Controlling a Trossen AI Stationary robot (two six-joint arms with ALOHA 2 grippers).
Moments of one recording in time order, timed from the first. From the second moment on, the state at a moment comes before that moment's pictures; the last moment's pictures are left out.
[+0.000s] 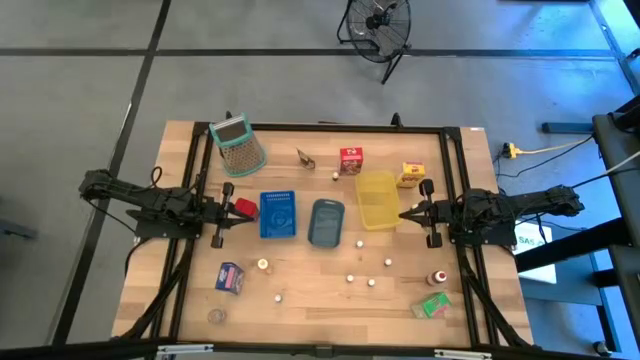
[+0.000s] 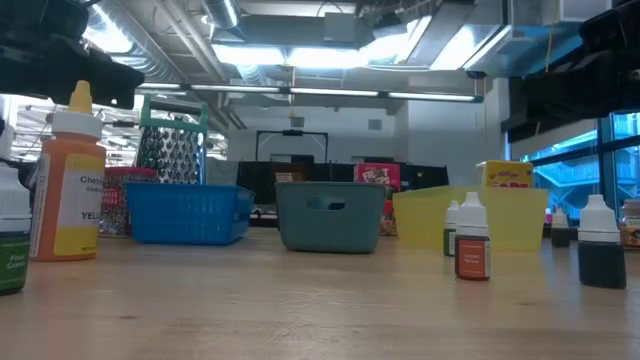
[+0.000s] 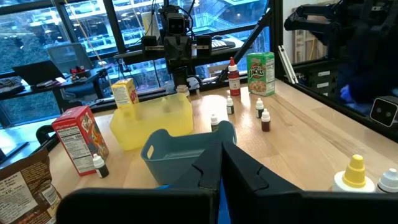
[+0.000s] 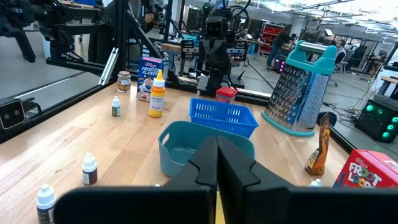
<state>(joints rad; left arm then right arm) -0.24 0.10 0.01 0.04 -0.16 0.14 0.18 0.11 0.01 0.06 0.08 -0.15</state>
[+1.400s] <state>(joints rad) -0.24 0.10 0.01 0.09 -0.16 0.14 0.18 0.11 0.01 0.07 0.08 -0.28</state>
